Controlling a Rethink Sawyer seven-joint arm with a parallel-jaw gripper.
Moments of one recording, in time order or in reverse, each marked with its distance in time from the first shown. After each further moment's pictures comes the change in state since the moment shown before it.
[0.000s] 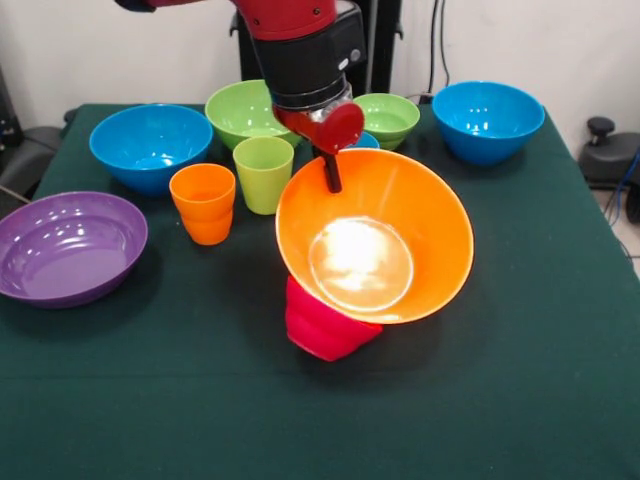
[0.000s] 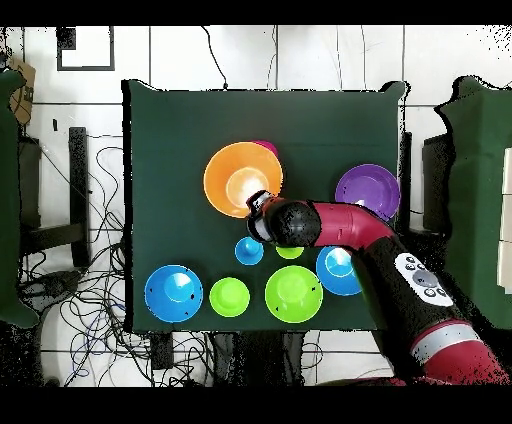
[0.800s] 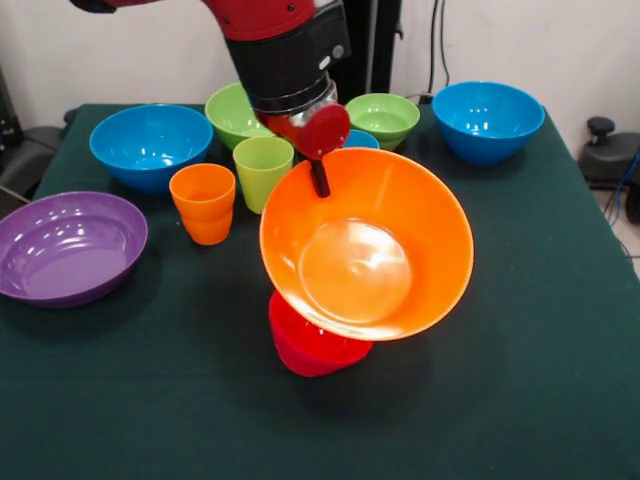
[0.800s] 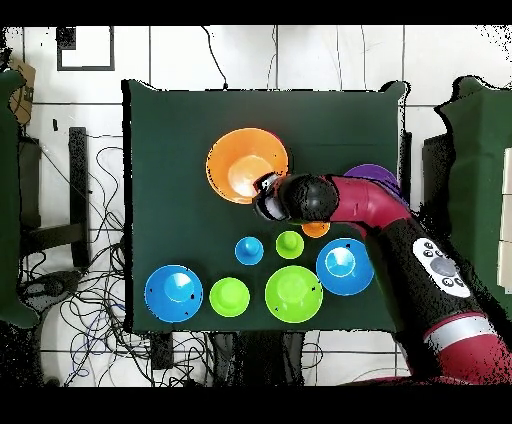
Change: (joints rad) arm -0.048 0.012 0.079 -0.122 0.004 0.174 0.000
